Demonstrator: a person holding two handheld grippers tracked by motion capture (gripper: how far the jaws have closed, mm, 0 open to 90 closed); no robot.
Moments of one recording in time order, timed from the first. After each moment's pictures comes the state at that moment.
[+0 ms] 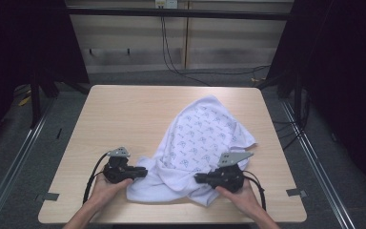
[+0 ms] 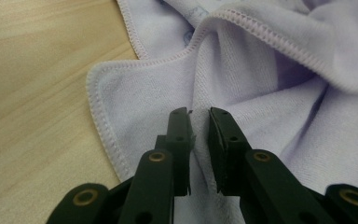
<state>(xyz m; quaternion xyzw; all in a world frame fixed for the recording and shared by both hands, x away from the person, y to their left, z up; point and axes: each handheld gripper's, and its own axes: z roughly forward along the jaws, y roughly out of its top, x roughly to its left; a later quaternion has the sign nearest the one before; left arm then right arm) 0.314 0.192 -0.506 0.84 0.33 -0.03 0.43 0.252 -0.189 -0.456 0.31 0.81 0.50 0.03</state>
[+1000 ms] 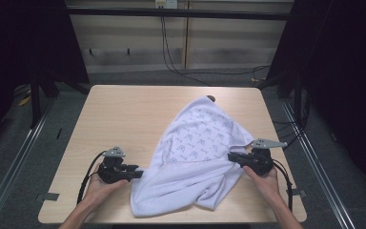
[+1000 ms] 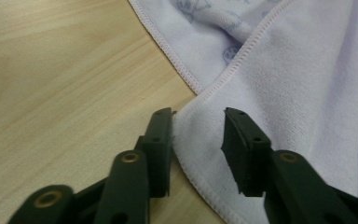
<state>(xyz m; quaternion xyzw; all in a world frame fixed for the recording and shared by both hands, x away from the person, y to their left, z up) 0.313 0.204 -0.501 0.85 0.34 -0.01 0.41 0.281 -0.275 -0.475 0.44 0.75 0.48 0.11</state>
